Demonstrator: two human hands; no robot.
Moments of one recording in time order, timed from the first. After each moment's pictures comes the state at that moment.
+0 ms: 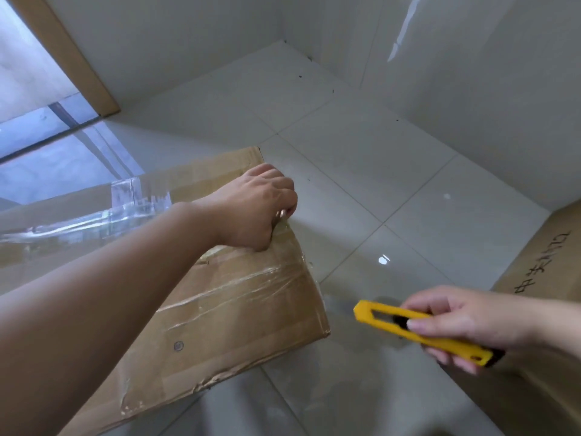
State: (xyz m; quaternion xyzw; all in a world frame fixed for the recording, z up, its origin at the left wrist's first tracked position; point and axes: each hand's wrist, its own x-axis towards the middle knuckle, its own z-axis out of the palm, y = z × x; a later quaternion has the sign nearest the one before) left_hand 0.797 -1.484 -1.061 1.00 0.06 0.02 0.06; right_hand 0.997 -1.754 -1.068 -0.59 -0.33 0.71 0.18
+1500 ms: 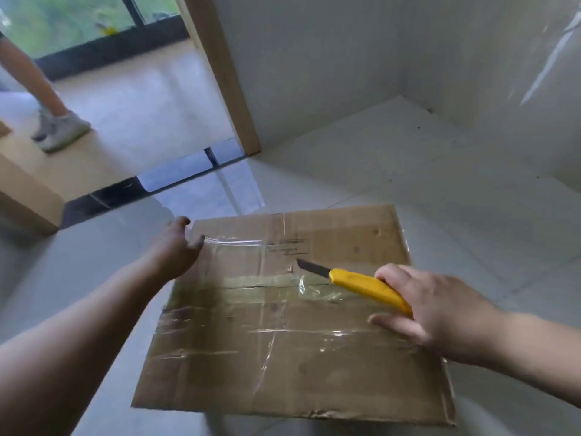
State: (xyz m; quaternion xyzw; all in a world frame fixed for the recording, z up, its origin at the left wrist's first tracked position) left_hand 0.529 -1.412 -1.056 0.70 0.70 0.06 0.14; right_hand 0.876 -1.619 -1.036 -0.62 -0.77 0.15 0.05
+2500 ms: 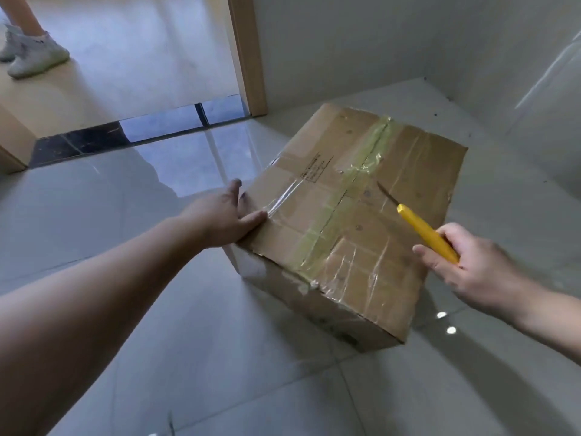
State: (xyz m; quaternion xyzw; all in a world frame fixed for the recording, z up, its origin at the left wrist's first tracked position) left_hand 0.569 -1.422 -1.067 0.77 0.62 -0.06 0.16; right_hand 0.896 -1.597 -1.059 -0.75 -0.60 0.21 0.18
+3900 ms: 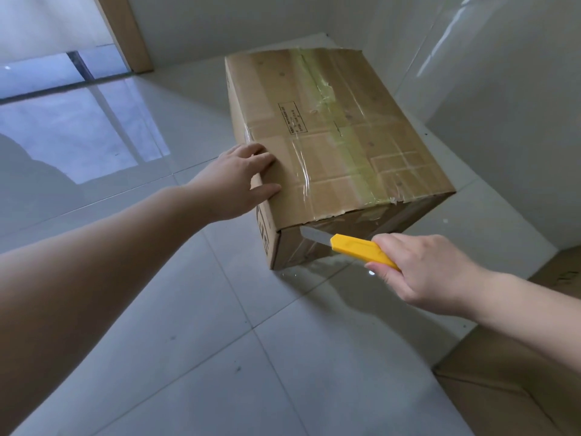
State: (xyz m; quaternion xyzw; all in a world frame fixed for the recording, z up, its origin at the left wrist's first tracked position) left_hand 0.731 -1.459 -1.085 0.92 0.34 0.04 0.19; right_hand 0.961 -1.680 -1.083 -0.63 -0.77 -0.02 0.04
